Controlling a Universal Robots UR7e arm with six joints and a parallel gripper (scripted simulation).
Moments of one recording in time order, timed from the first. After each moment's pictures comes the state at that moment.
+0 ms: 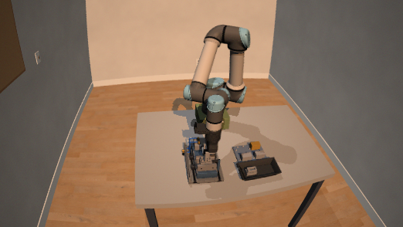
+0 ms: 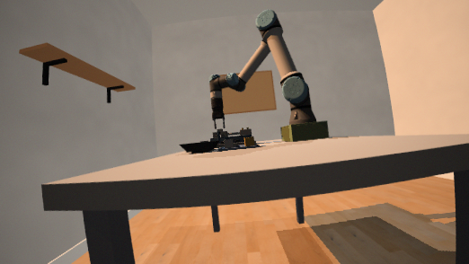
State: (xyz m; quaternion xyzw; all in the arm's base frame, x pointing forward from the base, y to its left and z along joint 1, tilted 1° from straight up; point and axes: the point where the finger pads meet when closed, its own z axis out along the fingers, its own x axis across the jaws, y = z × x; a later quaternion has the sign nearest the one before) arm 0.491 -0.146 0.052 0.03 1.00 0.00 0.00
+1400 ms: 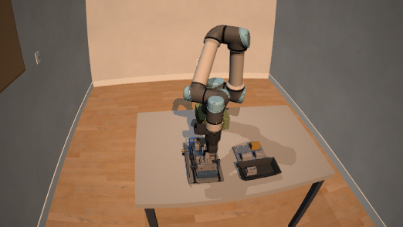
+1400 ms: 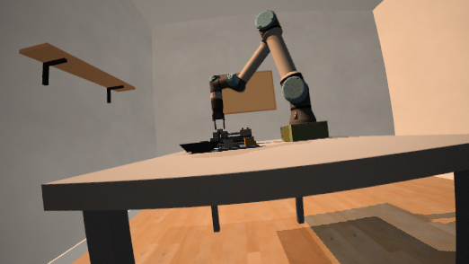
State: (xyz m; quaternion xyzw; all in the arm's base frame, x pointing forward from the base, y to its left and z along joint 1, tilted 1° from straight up) arm 0.491 -0.146 0.048 0.03 1.00 0.00 0.00
